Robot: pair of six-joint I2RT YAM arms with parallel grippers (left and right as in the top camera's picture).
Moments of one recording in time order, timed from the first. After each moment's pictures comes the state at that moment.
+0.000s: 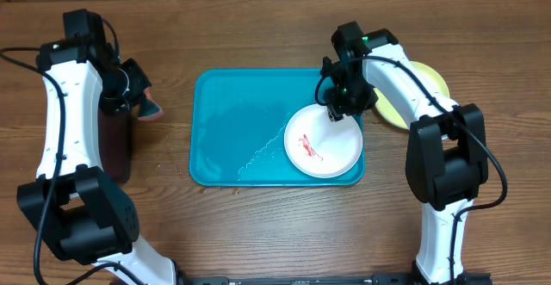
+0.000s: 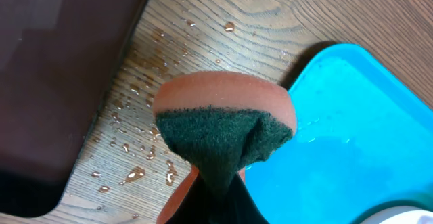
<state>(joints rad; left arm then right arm) 0.23 1.86 1.67 -1.16 0.12 -0.39 0.31 2.18 1.74 -1.17 -0.10 -0.11</state>
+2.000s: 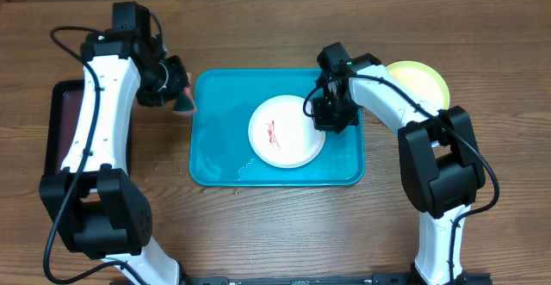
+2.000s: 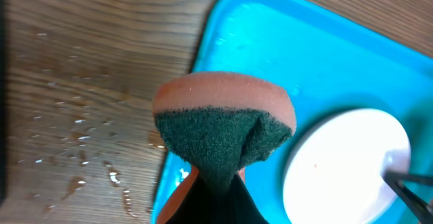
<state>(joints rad) 0.05 1.86 1.67 -1.15 0.19 -0.30 0.38 2.14 1.55 -0.95 -0.22 0.32</state>
